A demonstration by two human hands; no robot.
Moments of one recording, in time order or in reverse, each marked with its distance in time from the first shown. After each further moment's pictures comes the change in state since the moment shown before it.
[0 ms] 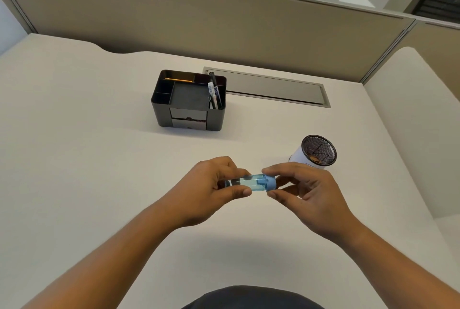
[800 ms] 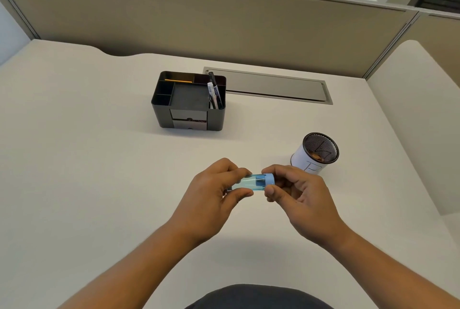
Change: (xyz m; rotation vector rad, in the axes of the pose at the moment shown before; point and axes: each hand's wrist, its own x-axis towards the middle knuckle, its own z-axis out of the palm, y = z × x) left_hand -0.011 0.006 0.024 0.105 0.267 0.122; right_hand -0.005 0.001 0.020 0.117 0.085 0.075
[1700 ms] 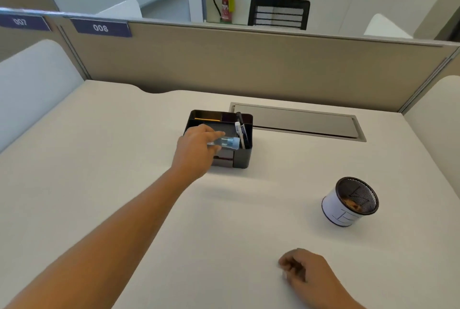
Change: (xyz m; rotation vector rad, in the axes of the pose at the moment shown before) left_hand 0.134 -0.110 -0.078 0.440 0.237 -0.165; right_hand 0.000 0.118 0.010 -0.438 -0.263 0.379
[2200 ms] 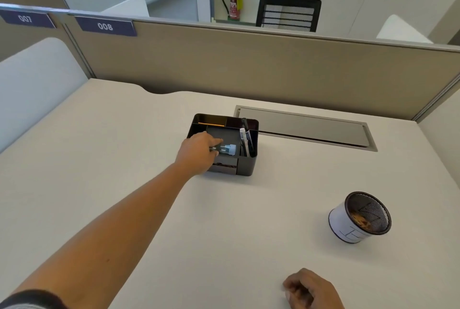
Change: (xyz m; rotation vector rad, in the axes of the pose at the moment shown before) left_hand 0.045 -0.051 0.042 0.136 -0.199 -0.084; right_hand 0.001 0.005 0.011 0.047 0.147 0.016
